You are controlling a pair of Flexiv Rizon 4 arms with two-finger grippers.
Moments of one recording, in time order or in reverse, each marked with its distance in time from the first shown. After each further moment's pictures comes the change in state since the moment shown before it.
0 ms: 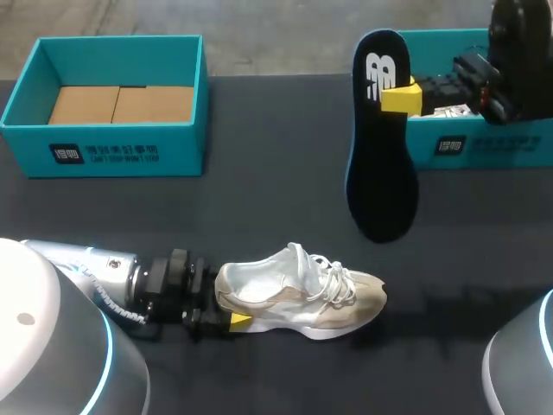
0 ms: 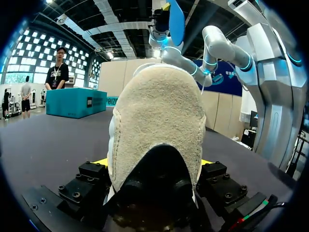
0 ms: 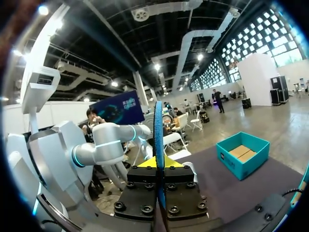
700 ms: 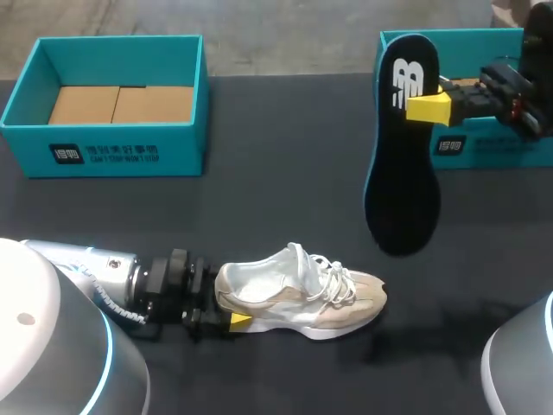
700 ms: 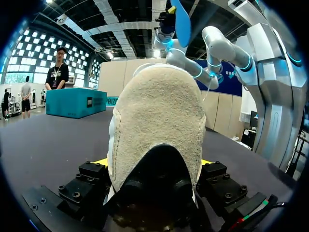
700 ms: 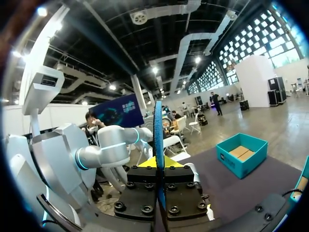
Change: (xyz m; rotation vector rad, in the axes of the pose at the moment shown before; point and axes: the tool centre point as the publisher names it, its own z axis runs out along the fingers) left arm 0.000 0.000 0.000 0.000 0.000 0.000; right arm 0.027 0.001 -0.020 -0.030 -0.026 0.006
